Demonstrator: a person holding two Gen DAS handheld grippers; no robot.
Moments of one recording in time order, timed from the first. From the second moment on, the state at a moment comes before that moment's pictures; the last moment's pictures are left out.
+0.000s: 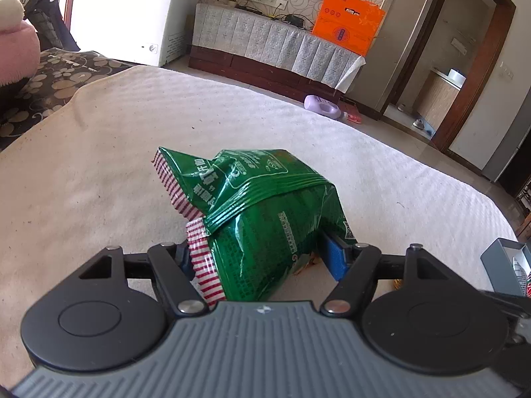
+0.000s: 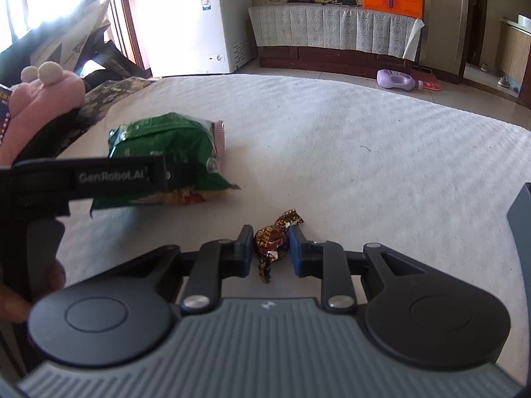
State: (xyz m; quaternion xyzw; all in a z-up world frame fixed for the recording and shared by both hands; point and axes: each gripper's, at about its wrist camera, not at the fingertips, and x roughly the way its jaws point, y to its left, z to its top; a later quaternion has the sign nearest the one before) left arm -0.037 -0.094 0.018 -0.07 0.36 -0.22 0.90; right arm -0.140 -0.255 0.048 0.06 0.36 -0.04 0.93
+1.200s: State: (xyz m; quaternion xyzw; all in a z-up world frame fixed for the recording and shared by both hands) left arm -0.044 -0.113 0.011 0.03 0.35 -0.16 0.92; right arm -0.185 -0.254 0.044 0.04 0.36 -0.02 0.93
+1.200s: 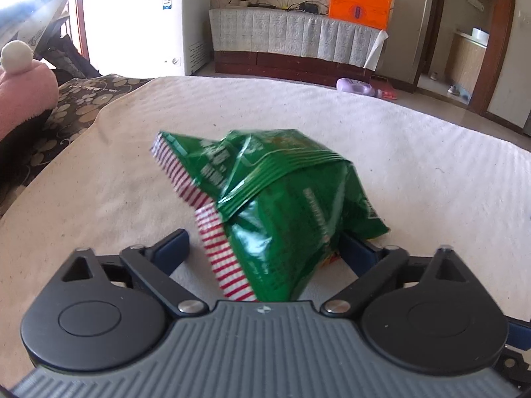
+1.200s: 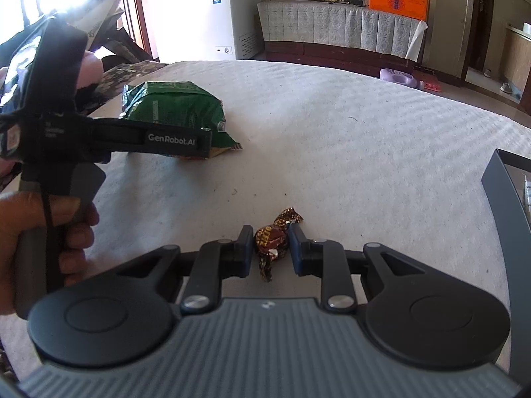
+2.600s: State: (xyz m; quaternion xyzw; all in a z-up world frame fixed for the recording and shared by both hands) left arm -0.056 -0.113 0.013 0.05 0.34 -0.17 0.92; right arm -0.184 -0.254 0.048 0.04 0.37 0.00 0.93
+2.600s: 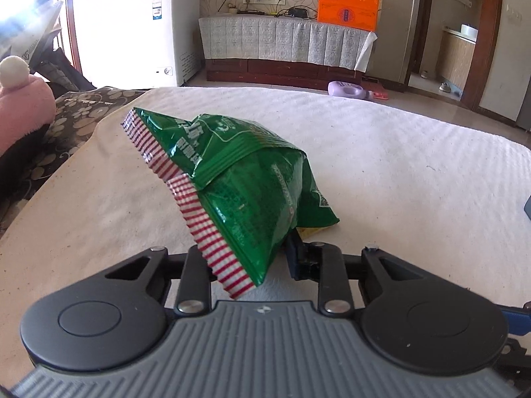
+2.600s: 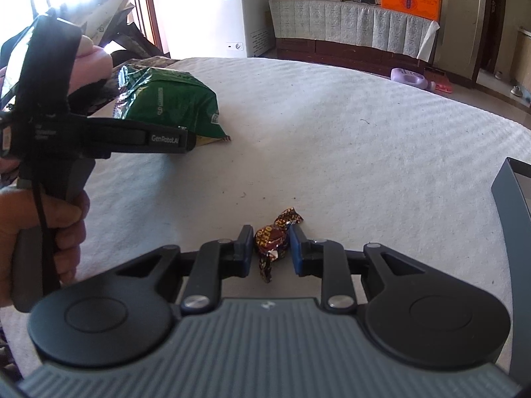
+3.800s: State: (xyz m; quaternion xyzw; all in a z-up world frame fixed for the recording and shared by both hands) left arm -0.145 -0.117 0.049 0.07 0.31 -0.15 0.93; right arm -0.232 -0.281 0.079 0.08 0.33 0.00 0.94
